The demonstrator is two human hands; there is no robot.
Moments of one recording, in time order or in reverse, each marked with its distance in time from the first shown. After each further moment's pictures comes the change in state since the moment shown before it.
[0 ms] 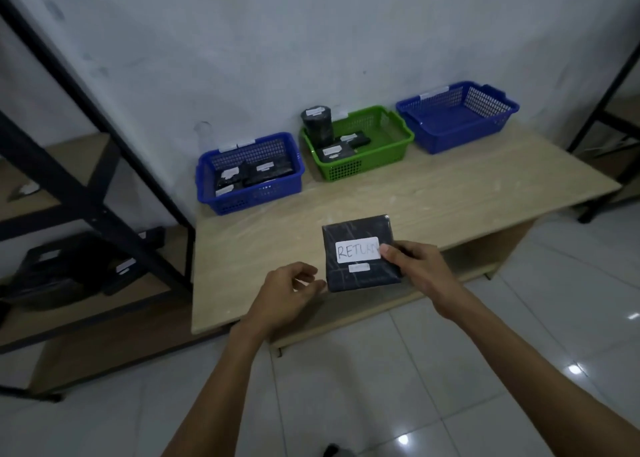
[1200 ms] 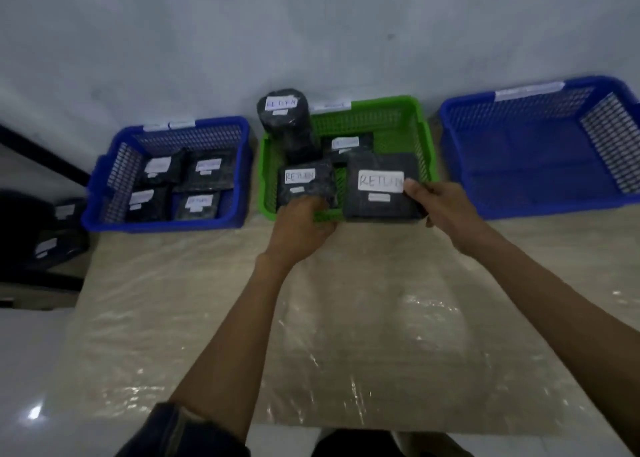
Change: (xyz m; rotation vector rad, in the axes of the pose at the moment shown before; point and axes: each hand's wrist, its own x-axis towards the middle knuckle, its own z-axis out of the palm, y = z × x) left_hand 0.471 0.075 0.102 0.263 0.179 -0.180; right_hand 0.511 -0.039 -0.169 -0.351 -0.146 0.101
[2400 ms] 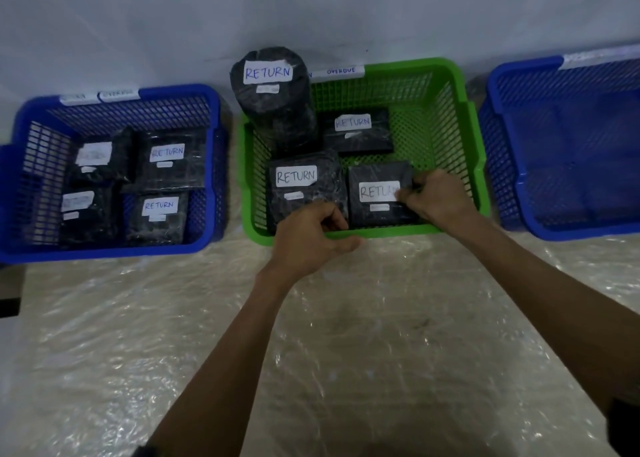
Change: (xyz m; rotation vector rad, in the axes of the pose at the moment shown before) left_hand 0.056 -0.041 0.035 -0.295 -0.132 -0.041; right_hand 0.132 0.048 0.057 -0.690 -0.028 0.058
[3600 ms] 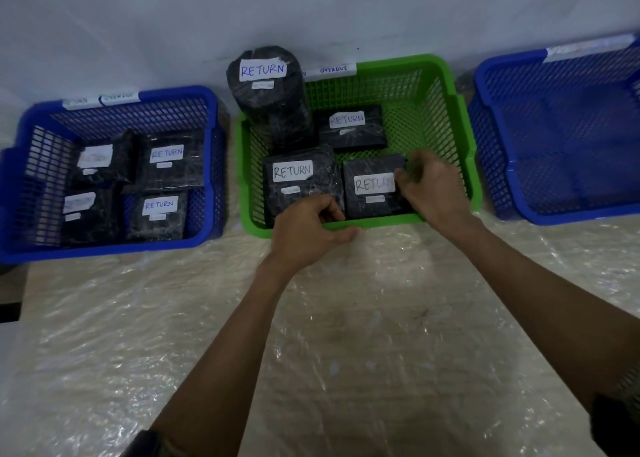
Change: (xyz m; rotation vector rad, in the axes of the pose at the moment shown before) left_hand -0.002 0.000 0.002 0.041 0.029 0.017; right_hand -0.013 0.003 0.009 0.142 0.309 -0.144
